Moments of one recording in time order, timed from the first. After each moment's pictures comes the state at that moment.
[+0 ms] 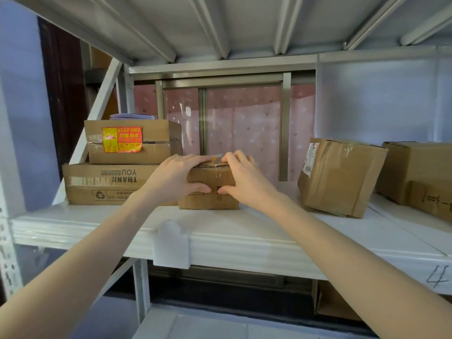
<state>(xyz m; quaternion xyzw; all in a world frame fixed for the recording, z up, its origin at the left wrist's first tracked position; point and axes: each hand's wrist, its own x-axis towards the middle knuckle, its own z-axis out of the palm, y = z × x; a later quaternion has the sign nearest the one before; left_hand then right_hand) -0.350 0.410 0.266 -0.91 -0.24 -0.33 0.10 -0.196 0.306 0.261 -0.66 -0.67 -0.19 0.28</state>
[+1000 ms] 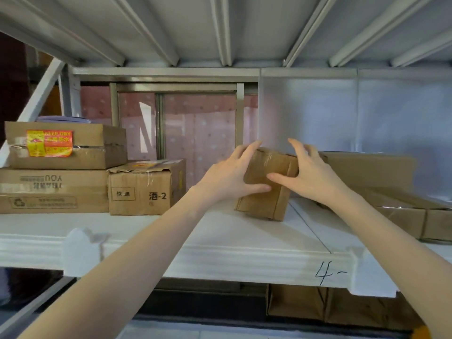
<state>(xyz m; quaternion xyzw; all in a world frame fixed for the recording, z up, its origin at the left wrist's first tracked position) -0.162 0.279 0.283 -0.92 -0.13 -0.36 0.04 -0.033 0.142 0.292 -0.79 -0.49 -0.20 0.30</state>
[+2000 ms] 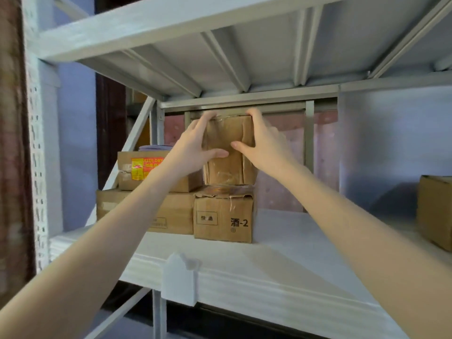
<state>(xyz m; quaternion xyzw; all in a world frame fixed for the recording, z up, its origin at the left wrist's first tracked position) -0.338 0.396 0.365 -0.83 -0.24 -0.50 0.03 -0.187 0.306 0.367 -0.58 -0.63 -0.28 0.42</state>
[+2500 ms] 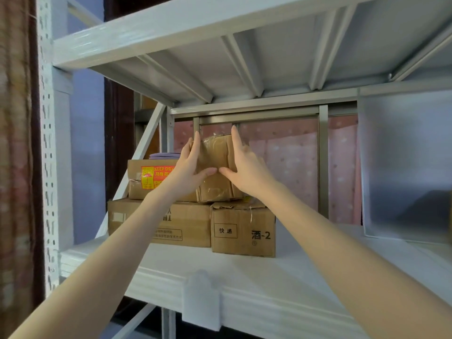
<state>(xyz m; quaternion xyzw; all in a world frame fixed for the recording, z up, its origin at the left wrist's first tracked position) -0.372 0.448 0.339 -0.84 -0.30 -0.46 -0.05 -0.229 0.374 0.348 -0.61 -0.66 -0.25 0.34</state>
